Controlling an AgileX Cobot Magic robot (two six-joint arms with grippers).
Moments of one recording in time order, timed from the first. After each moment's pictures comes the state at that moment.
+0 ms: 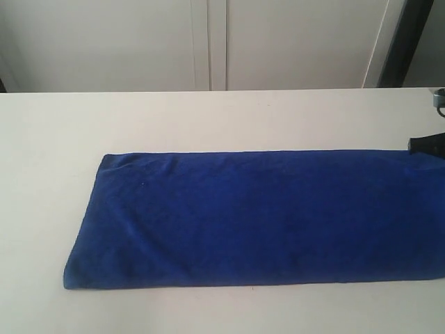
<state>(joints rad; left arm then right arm) -0.03 1.20 -0.95 -0.15 1.06 0.10 -0.17 1.96 -1.32 -0.25 0.70 0.23</state>
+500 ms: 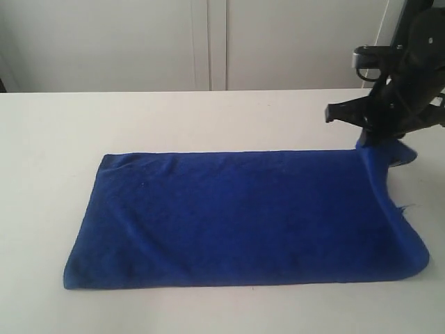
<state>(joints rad) -0.03 1.20 -0.95 -0.15 1.06 0.10 0.15 1.78 -1.32 -0.07 0.75 0.23</state>
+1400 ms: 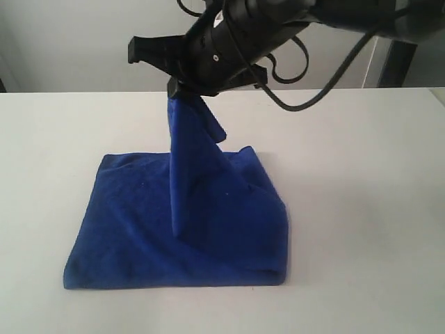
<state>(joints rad) -0.03 1.20 -0.95 -0.15 1.06 0.10 0.66 1.77 -1.57 0.27 0.64 0.24</state>
